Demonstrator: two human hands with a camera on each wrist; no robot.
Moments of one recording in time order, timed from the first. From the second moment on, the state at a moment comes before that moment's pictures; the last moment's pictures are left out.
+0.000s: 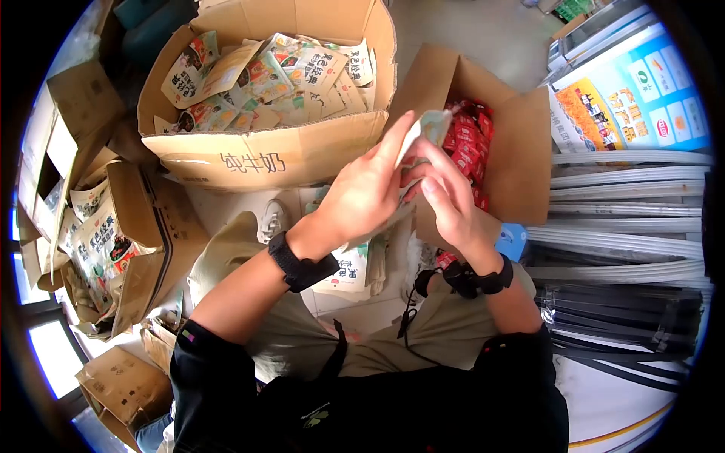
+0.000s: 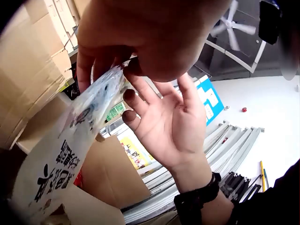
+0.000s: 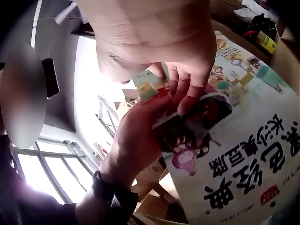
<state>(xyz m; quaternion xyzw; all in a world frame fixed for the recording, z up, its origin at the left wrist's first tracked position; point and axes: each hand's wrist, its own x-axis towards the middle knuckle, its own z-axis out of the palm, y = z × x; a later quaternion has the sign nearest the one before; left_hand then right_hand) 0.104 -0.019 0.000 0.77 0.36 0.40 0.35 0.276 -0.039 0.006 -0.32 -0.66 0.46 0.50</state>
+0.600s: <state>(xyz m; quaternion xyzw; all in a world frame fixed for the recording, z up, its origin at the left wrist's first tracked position) 0.067 0.018 0.002 0.60 0.41 0.50 0.48 0.357 0.003 -0.031 -0.49 -0.49 0.56 0.45</state>
